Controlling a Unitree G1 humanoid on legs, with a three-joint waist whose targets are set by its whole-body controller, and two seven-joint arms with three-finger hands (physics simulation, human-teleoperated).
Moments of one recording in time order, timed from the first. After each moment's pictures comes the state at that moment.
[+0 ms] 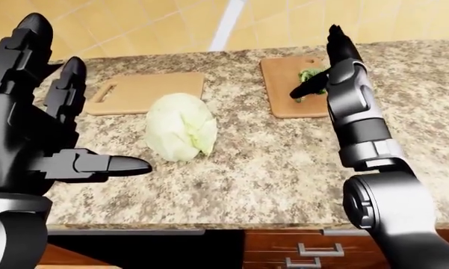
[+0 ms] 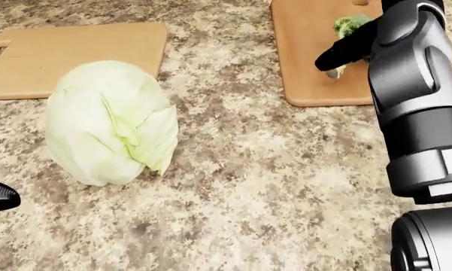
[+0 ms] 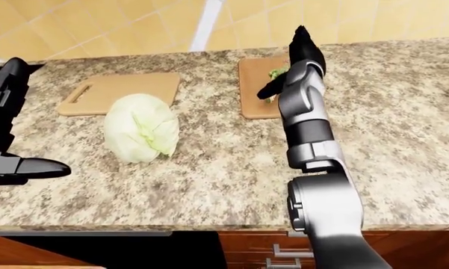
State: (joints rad) left arm -0.33 0.62 0.58 -0.99 -1.05 1.00 0.43; right arm -1.22 -0.33 -0.05 0.81 -0.64 0.54 0.02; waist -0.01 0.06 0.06
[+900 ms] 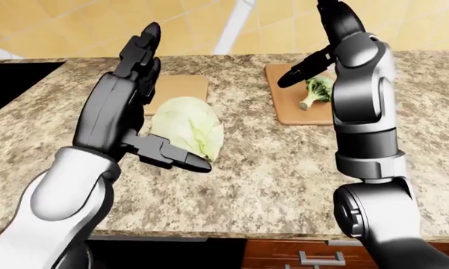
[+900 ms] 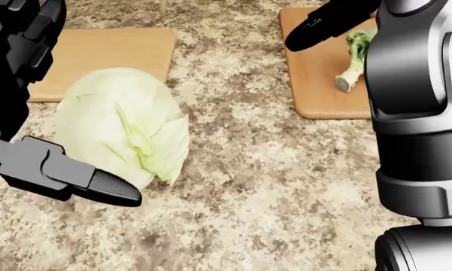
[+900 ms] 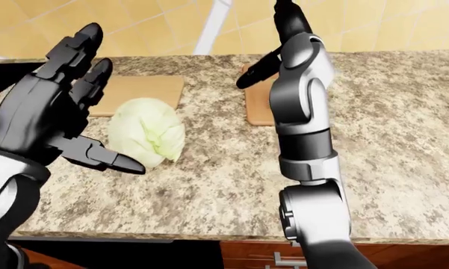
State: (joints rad) left arm -0.60 0.49 0.12 -0.94 -0.42 1.22 0.06; right arm -1.16 -0.27 -0.05 0.25 -0.71 0.77 0.40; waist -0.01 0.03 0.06
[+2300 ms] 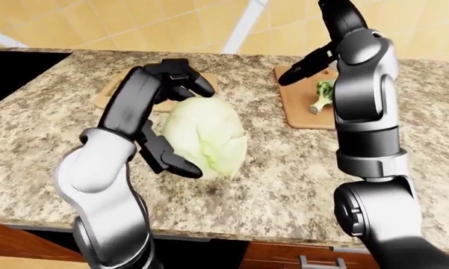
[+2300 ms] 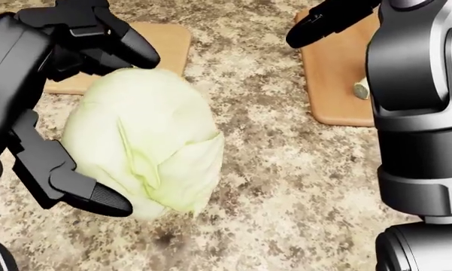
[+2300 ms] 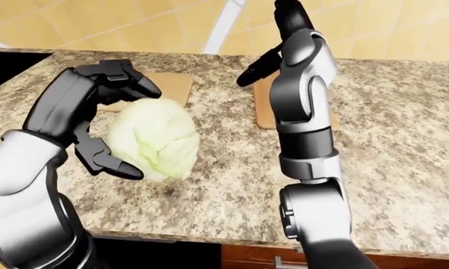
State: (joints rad) left arm -0.65 0.11 0.00 -0.74 0.82 0.91 -0.83; right arm -1.17 -0.27 -0.04 0.24 -0.73 0.77 0.41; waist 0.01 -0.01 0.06
